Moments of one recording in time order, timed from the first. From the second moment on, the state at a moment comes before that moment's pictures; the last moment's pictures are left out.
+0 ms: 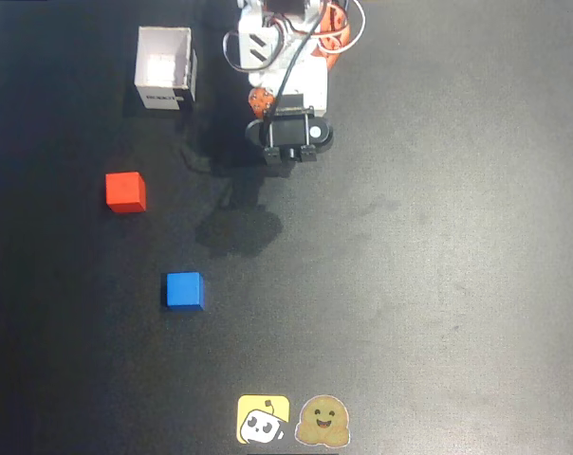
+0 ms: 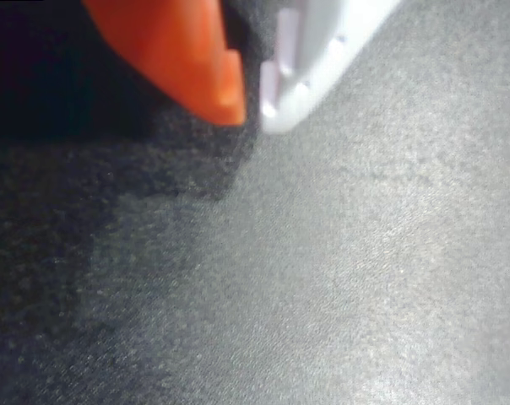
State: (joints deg) arm 3.1 182.9 169.5 76.6 87.2
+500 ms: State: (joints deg) arm 3.1 182.9 169.5 74.8 85.0
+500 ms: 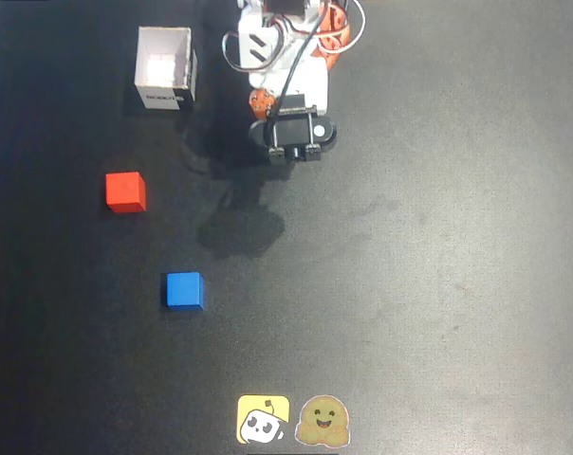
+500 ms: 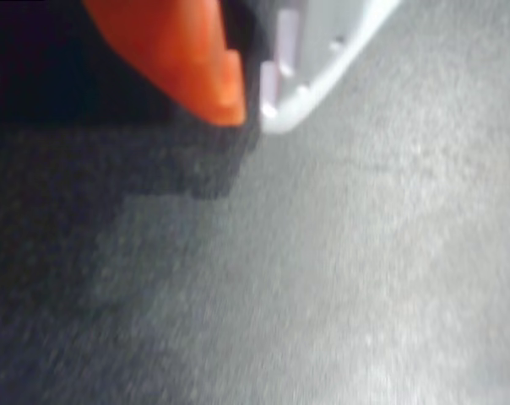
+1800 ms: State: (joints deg) arm 14.7 115.7 122.0 62.8 77.1
